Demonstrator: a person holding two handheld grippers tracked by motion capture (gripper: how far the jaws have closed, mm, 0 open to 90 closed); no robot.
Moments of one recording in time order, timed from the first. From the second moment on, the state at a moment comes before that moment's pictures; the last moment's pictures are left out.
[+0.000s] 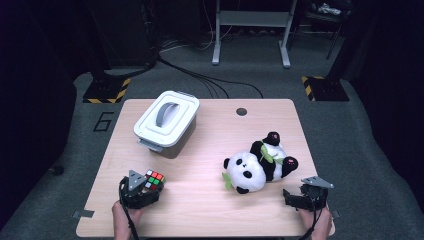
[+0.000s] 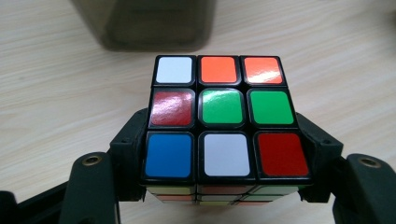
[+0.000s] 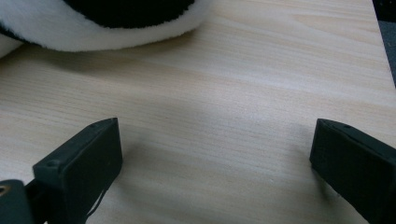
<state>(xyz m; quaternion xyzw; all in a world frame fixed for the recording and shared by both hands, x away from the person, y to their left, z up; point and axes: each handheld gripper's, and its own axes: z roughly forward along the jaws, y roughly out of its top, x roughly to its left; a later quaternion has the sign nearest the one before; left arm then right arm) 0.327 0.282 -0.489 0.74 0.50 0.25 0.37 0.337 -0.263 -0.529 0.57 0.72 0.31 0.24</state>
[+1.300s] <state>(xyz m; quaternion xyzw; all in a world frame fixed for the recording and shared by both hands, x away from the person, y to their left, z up) 0.403 0.410 -0.495 0.66 0.62 0.29 0.31 0.338 -0.263 -0.529 0.58 0.72 0.31 0.24</state>
